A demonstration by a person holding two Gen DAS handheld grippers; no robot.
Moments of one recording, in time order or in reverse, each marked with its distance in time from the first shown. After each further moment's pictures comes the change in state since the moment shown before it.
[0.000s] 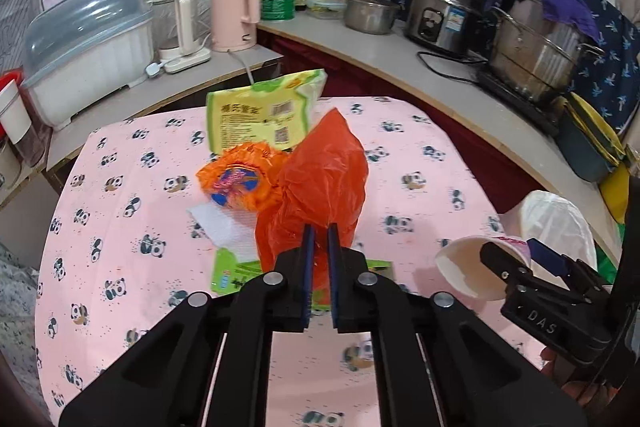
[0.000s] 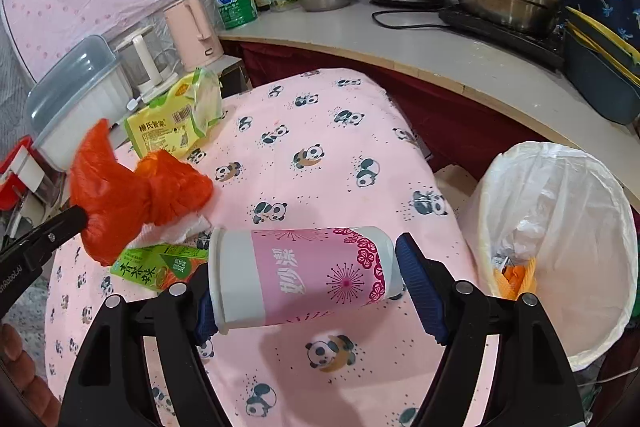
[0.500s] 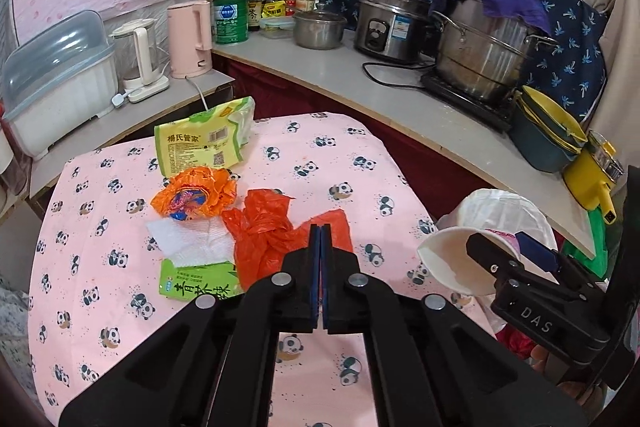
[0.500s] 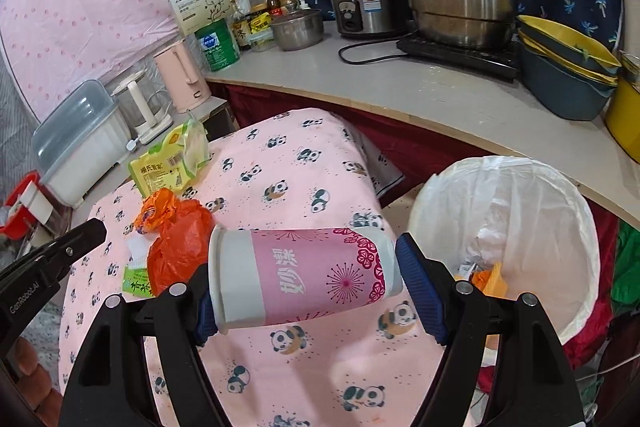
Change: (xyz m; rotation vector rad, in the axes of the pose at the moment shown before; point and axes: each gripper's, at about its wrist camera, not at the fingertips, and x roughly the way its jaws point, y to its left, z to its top) left arm -0.034 -0.062 0.002 0.069 -0.038 -0.085; right arm -0.061 -0.050 0.004 0.070 -0.098 -0.009
